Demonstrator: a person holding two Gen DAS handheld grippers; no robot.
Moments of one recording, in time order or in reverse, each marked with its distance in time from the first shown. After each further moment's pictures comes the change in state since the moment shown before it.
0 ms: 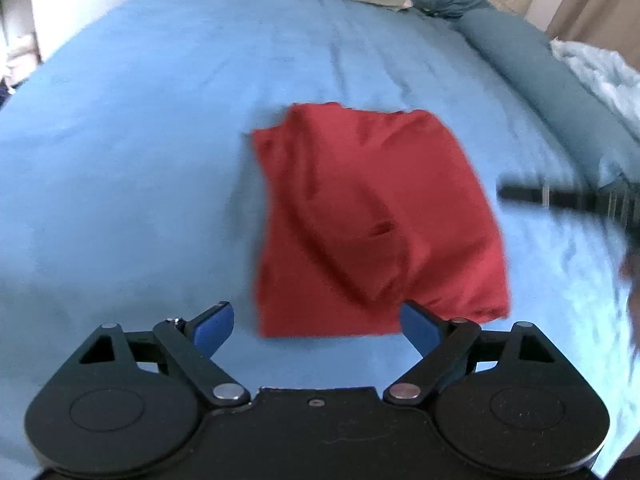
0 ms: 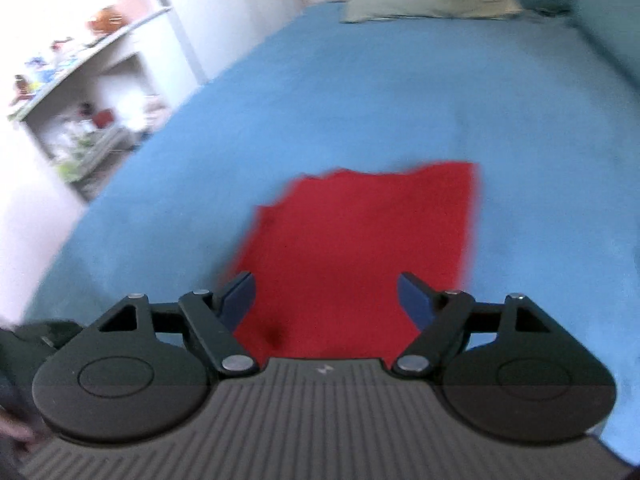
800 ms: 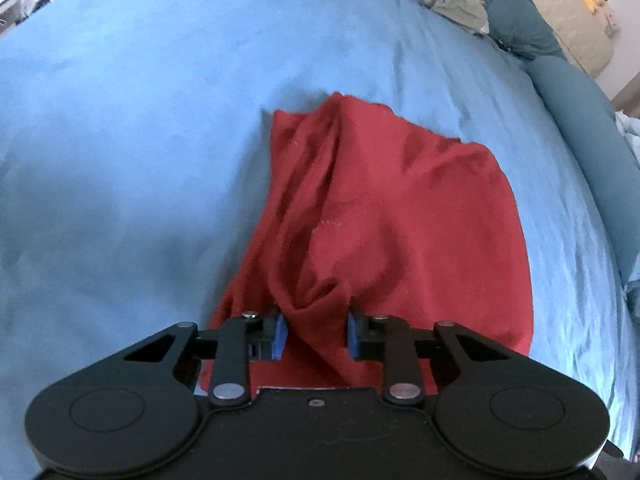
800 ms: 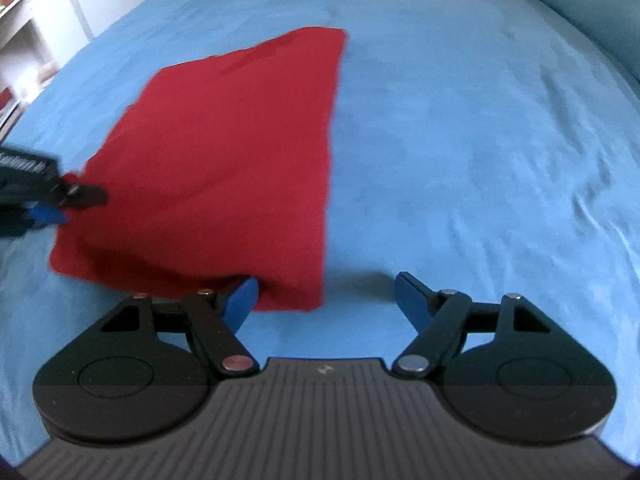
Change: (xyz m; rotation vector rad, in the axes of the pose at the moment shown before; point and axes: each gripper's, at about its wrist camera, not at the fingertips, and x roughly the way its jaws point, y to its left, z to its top) left arm 0.053 0.007 0.026 -0.276 0.028 0.036; right arm 0.051 -0.023 -0.095 0.144 0.107 -0.261
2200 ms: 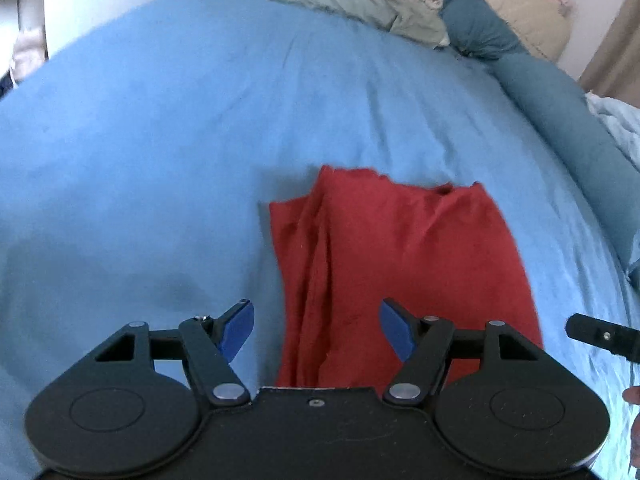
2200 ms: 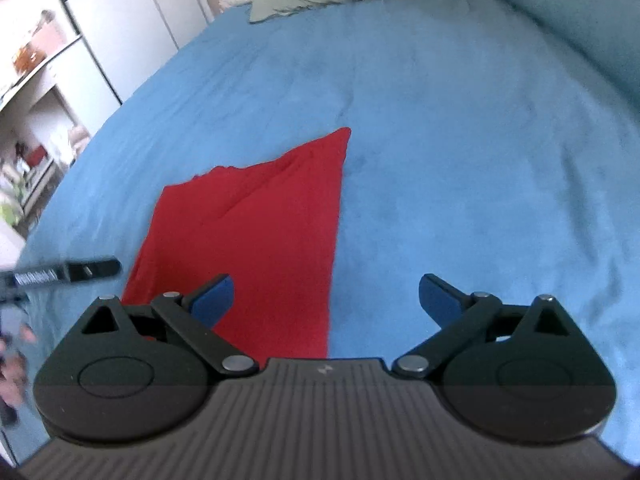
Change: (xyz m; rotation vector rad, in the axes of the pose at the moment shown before) left arm 0.004 0.013 0.052 0.159 -0.097 -0.026; right arm -0.020 -0.027 0.091 0.065 -0.069 0.201
